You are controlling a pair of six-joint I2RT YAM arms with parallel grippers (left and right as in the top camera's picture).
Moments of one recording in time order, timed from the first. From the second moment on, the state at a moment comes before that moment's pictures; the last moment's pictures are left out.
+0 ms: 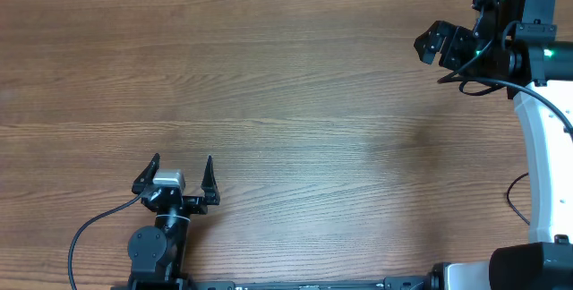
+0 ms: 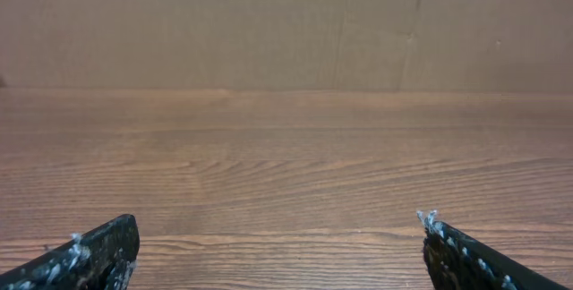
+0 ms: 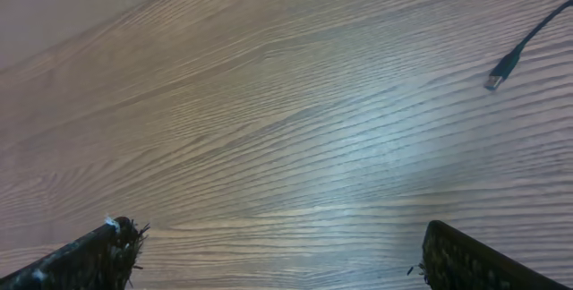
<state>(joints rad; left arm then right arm) -0.06 0.02 0.01 -0.08 0.02 -0.05 -0.08 1.58 1.62 -1.00 -0.25 0.27</state>
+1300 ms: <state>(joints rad) -0.06 0.02 0.01 -0.08 0.02 -0.05 0.09 0.99 0.42 0.21 -0.17 0.28</state>
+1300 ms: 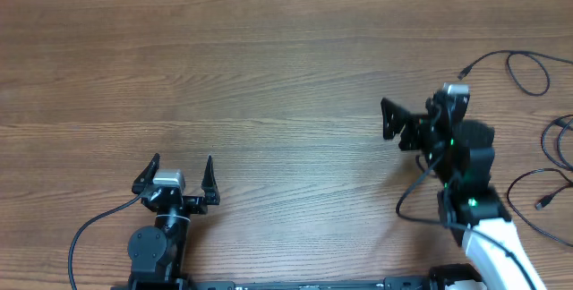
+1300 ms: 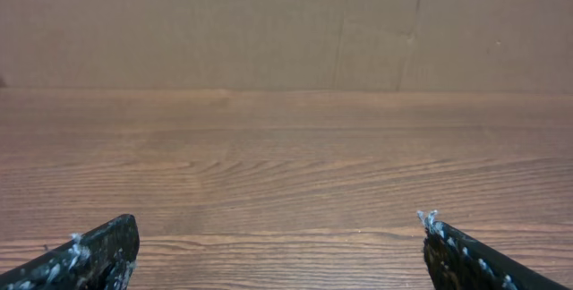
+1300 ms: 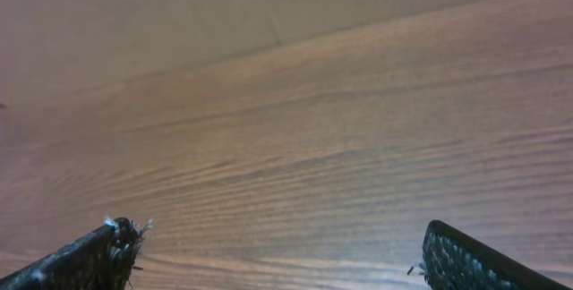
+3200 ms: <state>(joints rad) -0.06 0.02 0.01 -0.08 0.02 -0.05 0.09 0.01 0.02 -0.03 -0.07 0.04</state>
